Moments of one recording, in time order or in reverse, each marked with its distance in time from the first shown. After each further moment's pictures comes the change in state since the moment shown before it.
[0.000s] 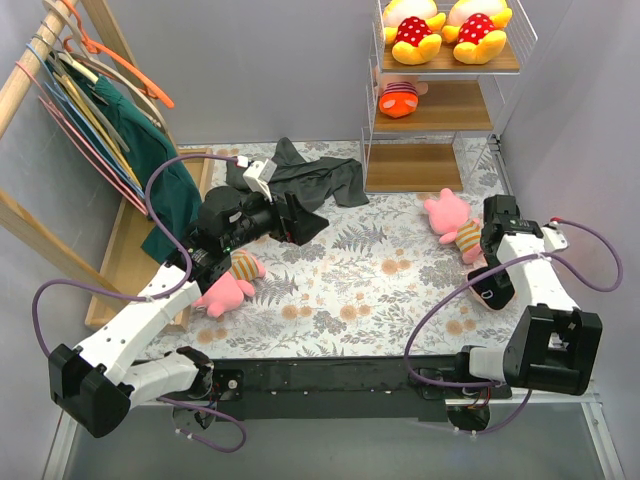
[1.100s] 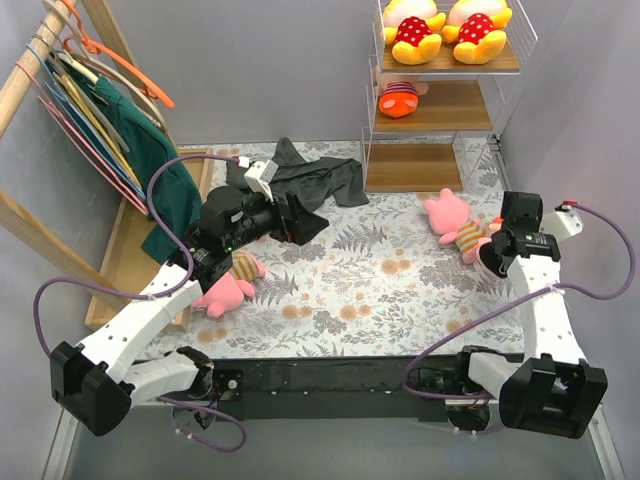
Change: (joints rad) left arm 0.000 0.010 -0.005 0.000 -0.011 0.007; right arm -0.021 -0.188 0.010 0.121 -0.053 -0.192
